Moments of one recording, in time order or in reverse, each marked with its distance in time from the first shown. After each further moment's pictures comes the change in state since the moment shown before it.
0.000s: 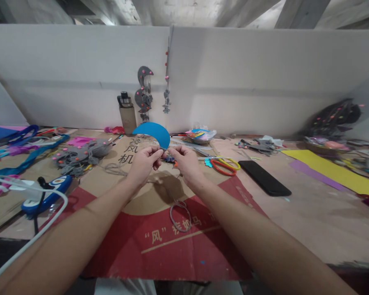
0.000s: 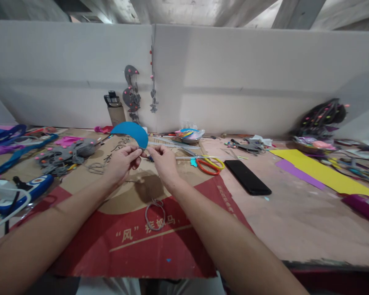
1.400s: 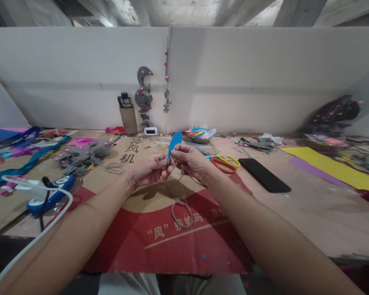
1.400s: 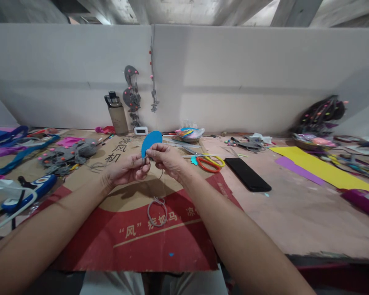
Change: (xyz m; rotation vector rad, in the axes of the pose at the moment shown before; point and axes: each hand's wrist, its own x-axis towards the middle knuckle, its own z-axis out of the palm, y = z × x) left_hand -0.005 0.005 -0.014 -0.401 -0.655 -0.450; right_hand 0.002 -0.016 -0.025 0.327 -0.498 0.245
